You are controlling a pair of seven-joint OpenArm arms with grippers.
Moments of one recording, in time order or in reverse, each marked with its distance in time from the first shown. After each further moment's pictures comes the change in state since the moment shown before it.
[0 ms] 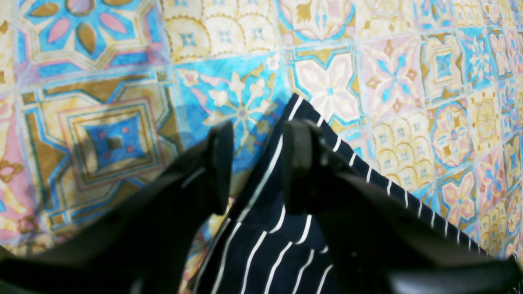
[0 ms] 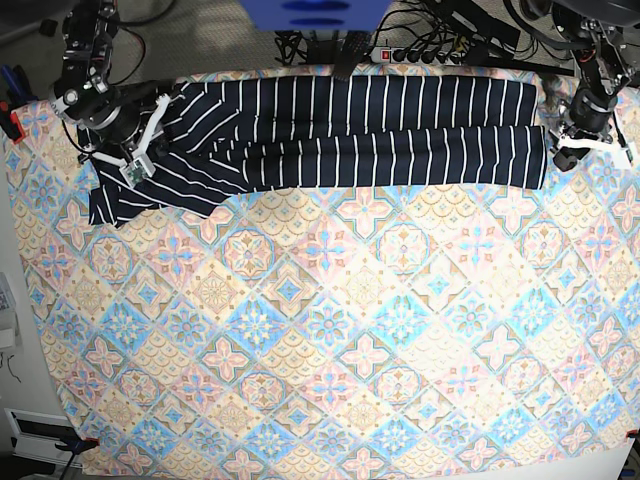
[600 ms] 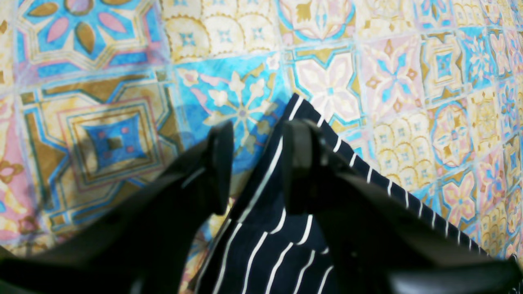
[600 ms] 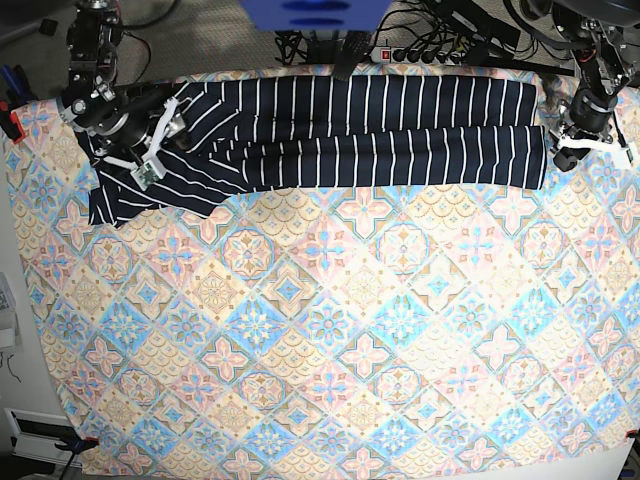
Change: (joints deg) left arm 0.0 0.0 0.0 0.0 0.0 0.0 0.0; right arm 1.8 1.2 -3.8 -4.4 -0.7 -0.1 0.6
